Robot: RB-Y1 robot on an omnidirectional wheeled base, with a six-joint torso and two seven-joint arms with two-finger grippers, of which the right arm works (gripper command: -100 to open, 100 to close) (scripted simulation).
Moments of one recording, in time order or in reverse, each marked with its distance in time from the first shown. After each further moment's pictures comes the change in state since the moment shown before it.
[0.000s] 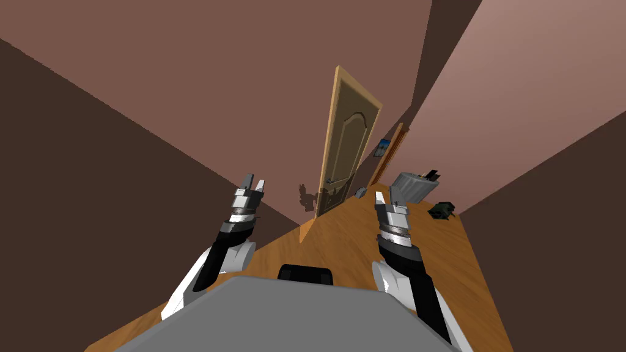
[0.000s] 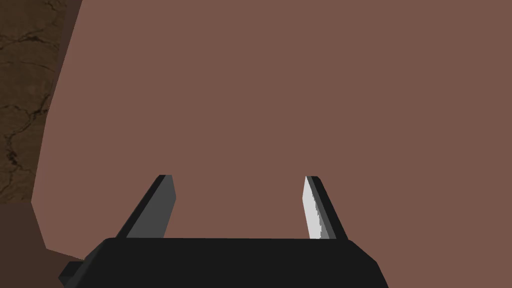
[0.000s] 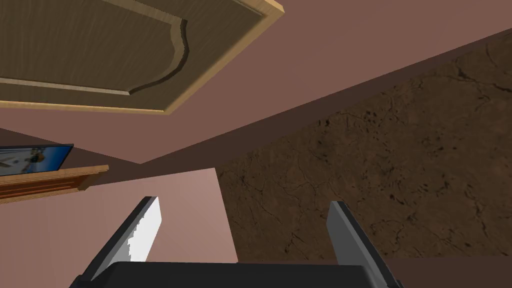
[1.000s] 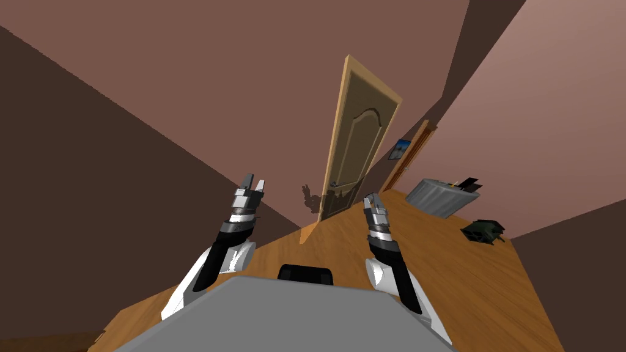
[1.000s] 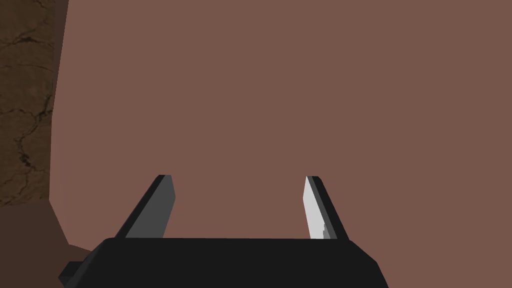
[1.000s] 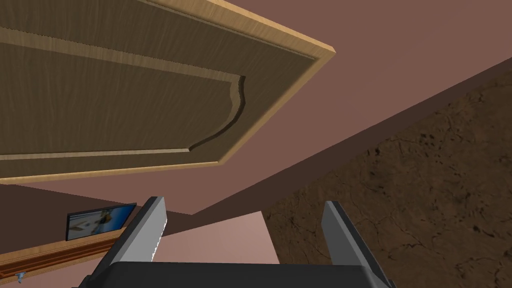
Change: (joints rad) arm -0.068 -0.067 0.011 0.237 -0.029 -0.044 -0.064
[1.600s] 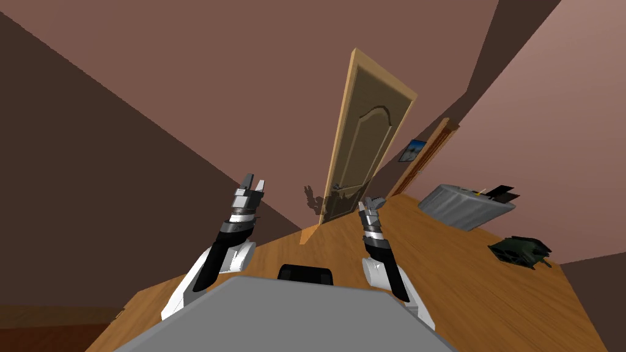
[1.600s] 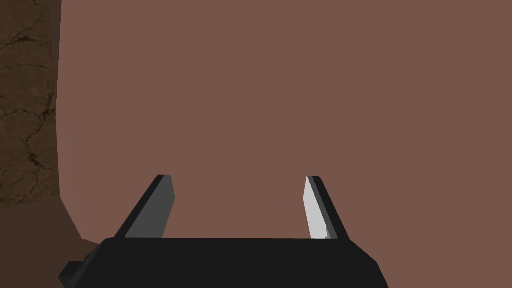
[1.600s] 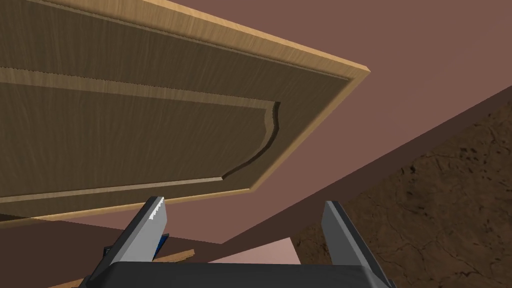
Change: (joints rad) arm -0.048 -0.033 0.014 0.155 -0.013 -0.032 -0.031
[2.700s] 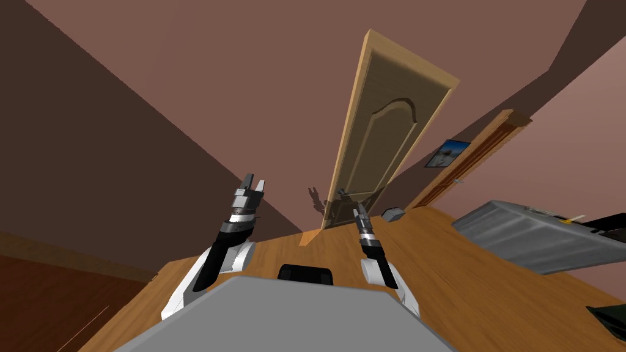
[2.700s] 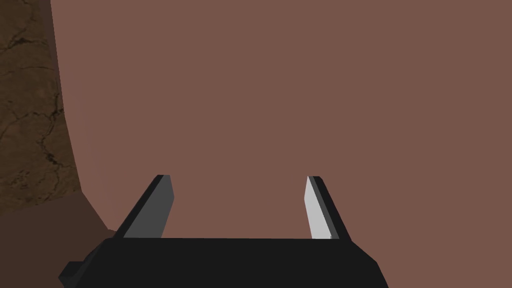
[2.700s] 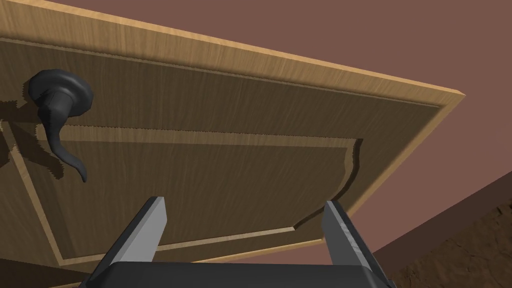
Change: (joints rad) arm -0.107 -0.086 0.014 0.330 -0.037 -0.060 -0.083
